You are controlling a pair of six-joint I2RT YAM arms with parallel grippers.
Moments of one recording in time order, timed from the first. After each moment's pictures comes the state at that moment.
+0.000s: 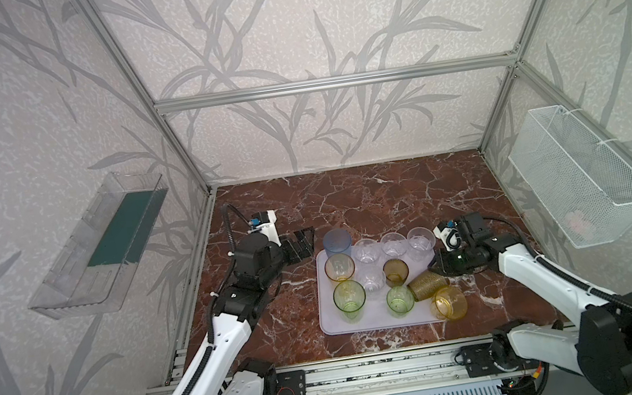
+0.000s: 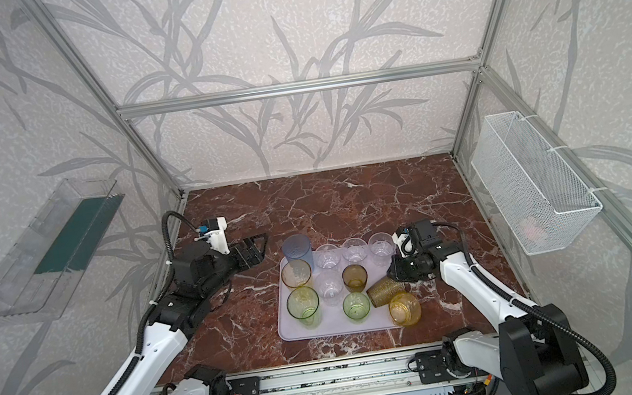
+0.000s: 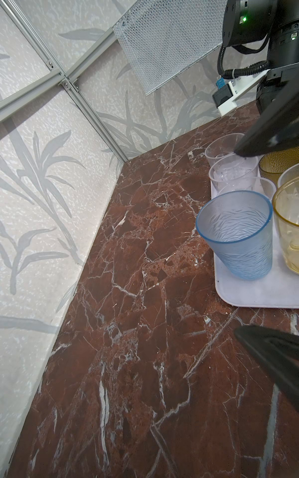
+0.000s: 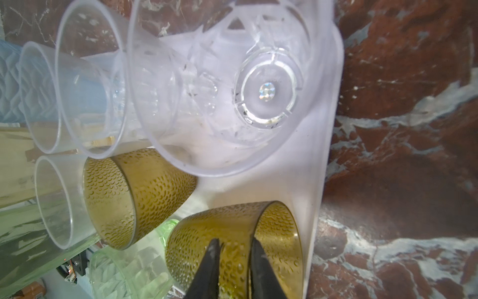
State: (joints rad) left arm -0.32 0.89 0.70 -0.18 0.14 -0.57; right arm 0.20 1.17 0.67 -0.65 -0.40 0.31
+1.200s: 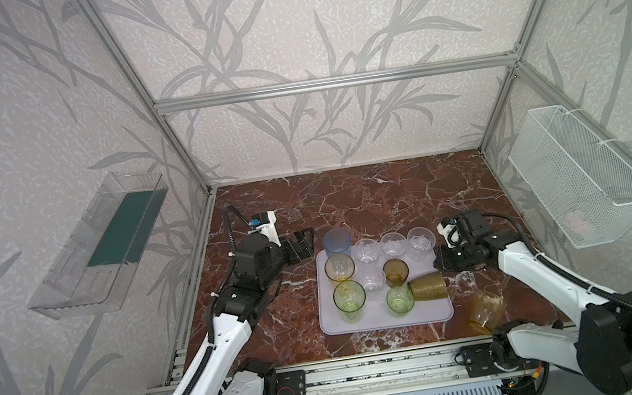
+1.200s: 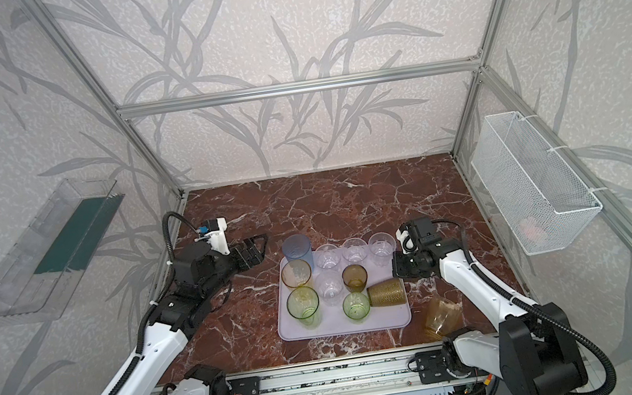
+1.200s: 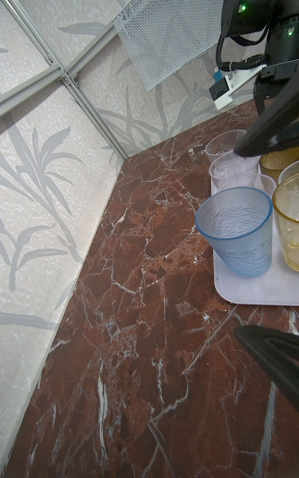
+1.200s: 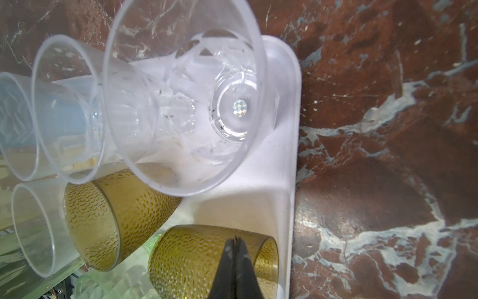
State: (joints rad) left arm -0.32 0.89 0.69 -0.18 0.13 -0.57; right arm 0.20 1.18 0.71 -0.66 -0.32 0.35
